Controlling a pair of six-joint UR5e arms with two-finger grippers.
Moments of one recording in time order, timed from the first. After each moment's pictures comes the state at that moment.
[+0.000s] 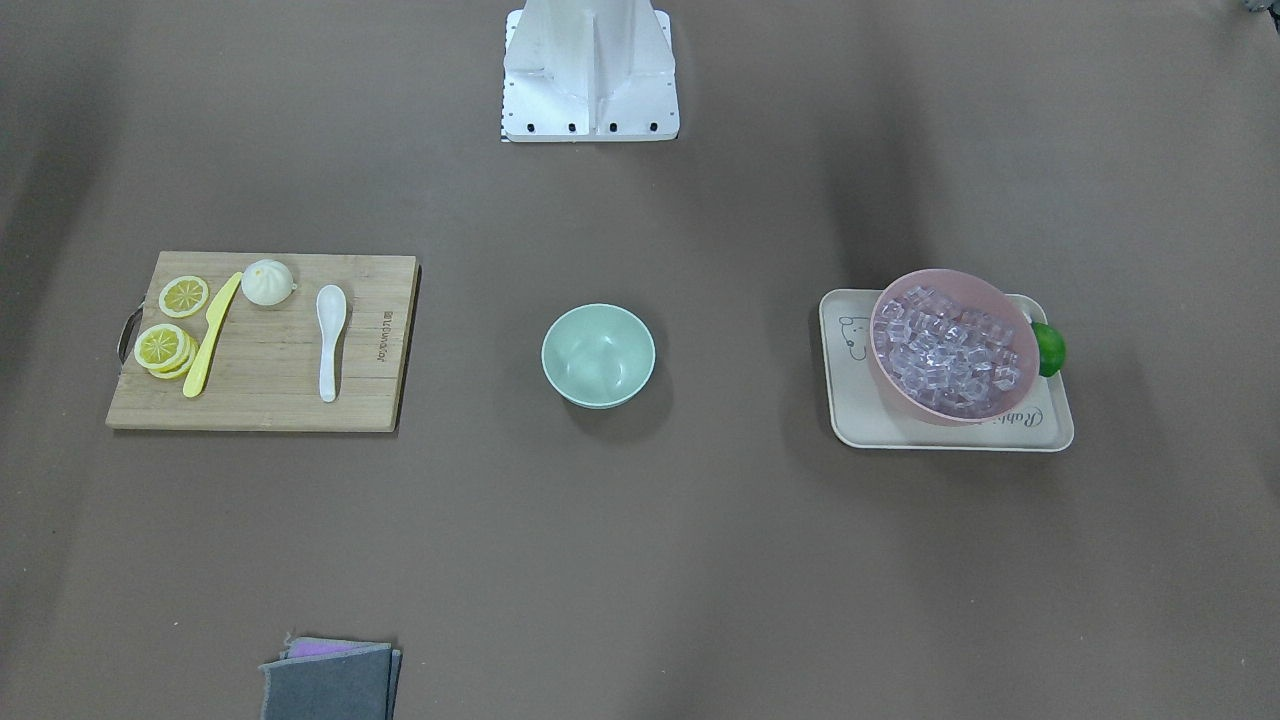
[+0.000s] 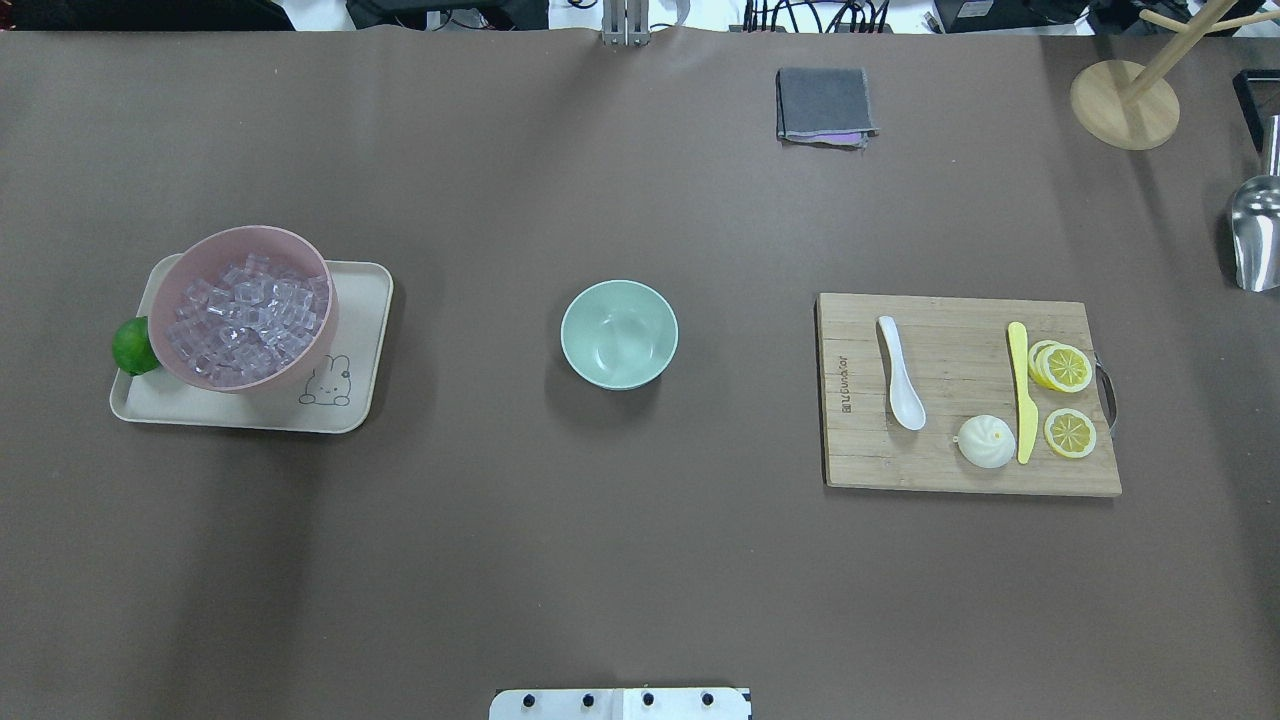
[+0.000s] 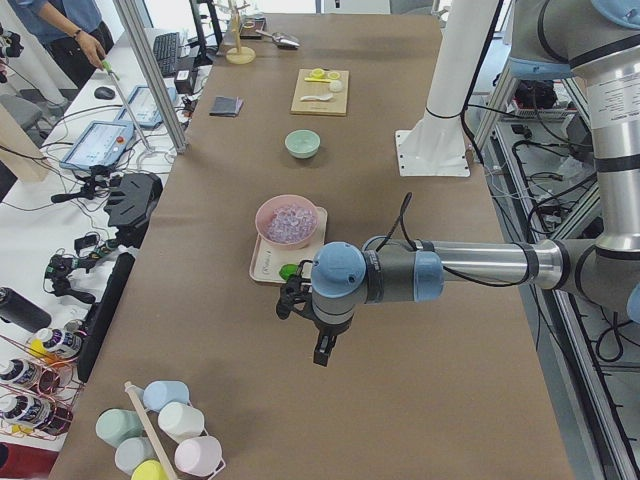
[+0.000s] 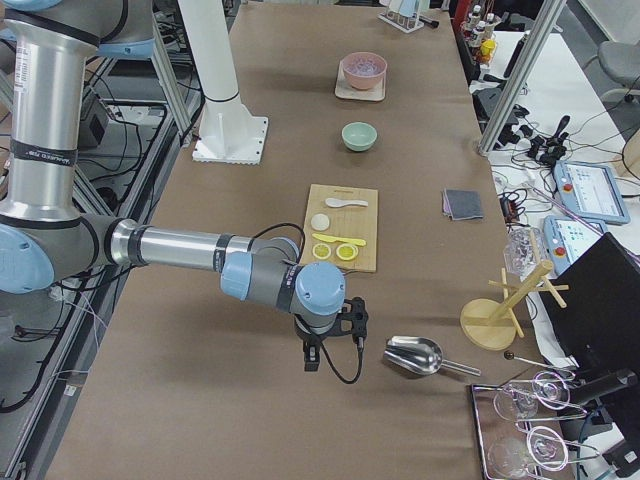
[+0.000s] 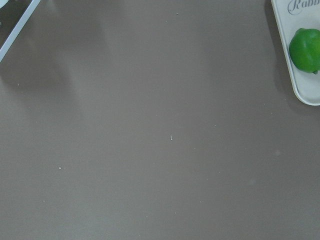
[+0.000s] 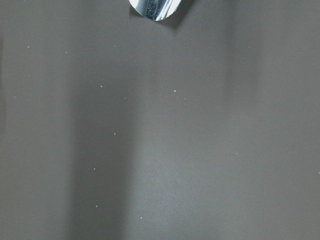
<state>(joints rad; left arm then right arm) -1.67 -1.30 -1.87 -1.50 -2.41 0.38 1.65 -1.76 1.72 -1.71 2.39 -0.26</state>
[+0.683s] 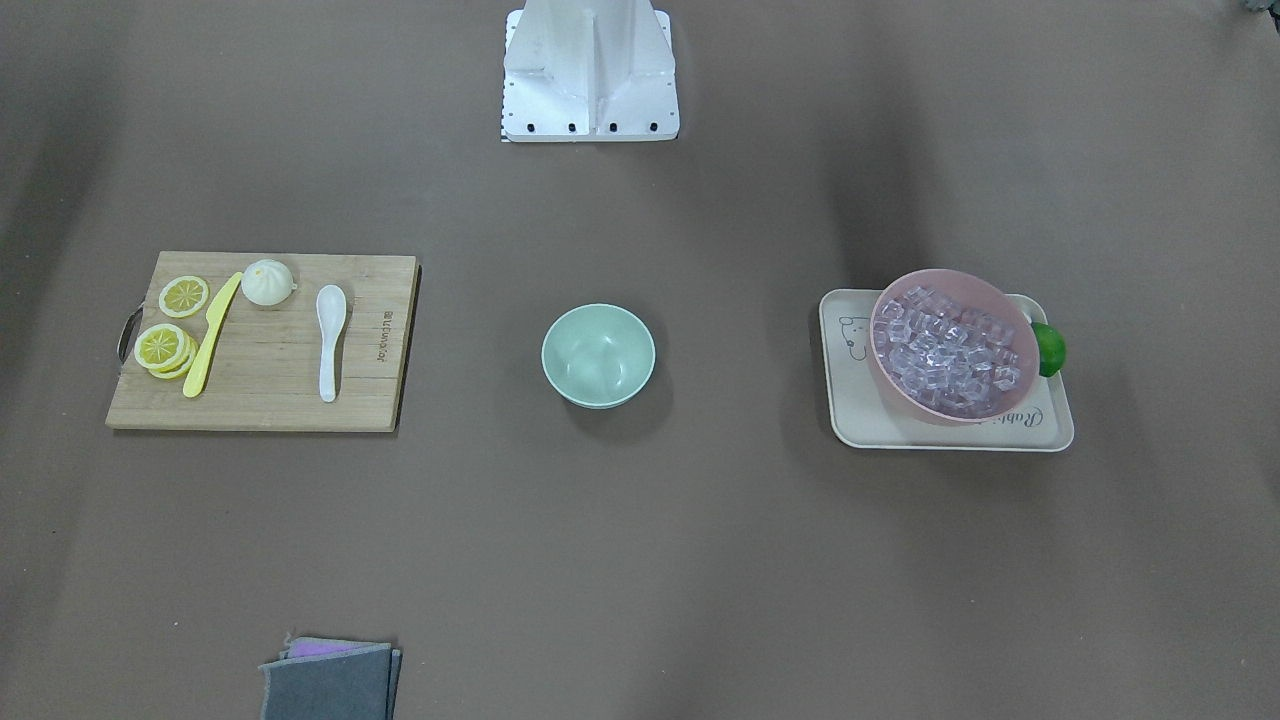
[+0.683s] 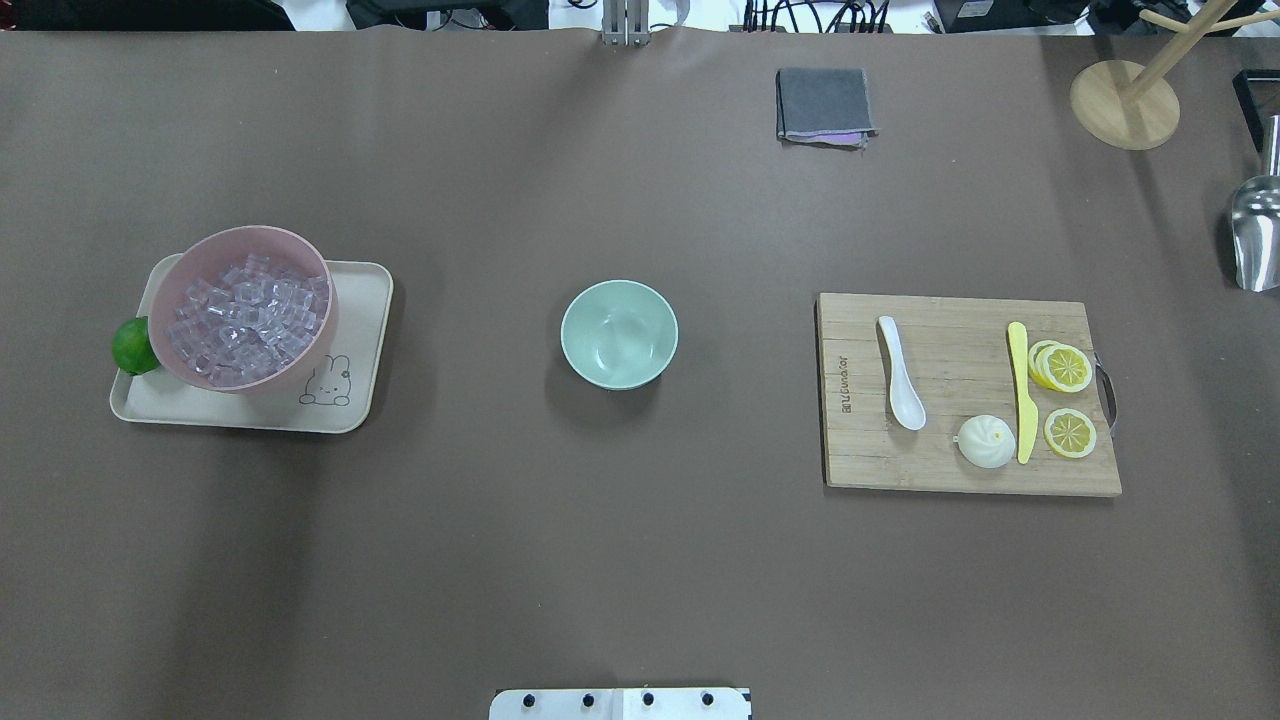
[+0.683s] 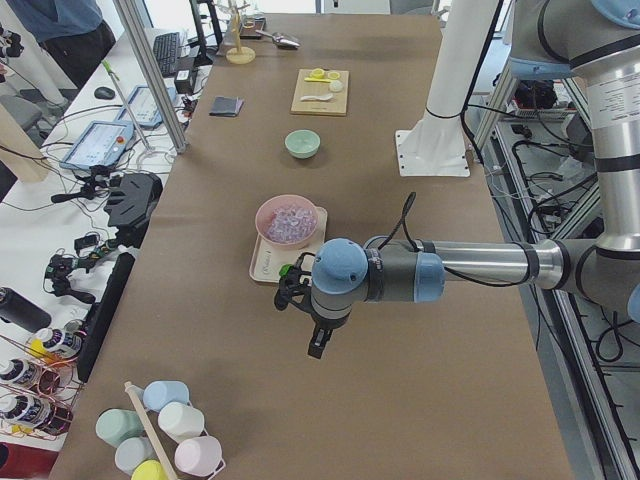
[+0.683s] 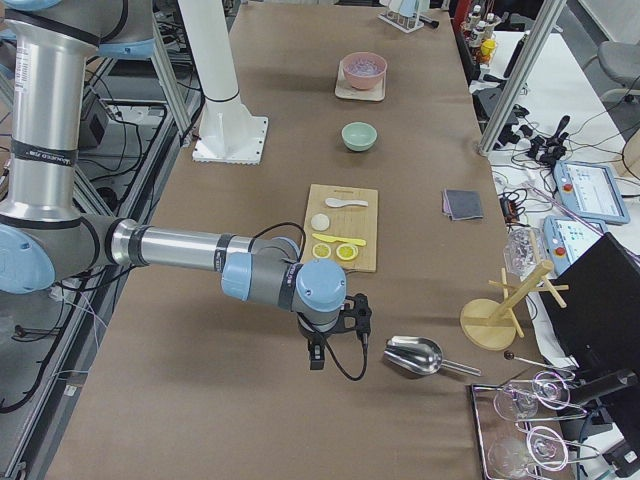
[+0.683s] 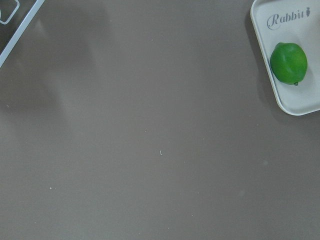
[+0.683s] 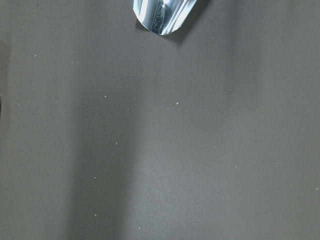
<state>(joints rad) -1.67 -1.30 -1.86 -1.57 -2.49 0.39 1.65 -1.76 1.71 -1.65 2.39 -0.26</state>
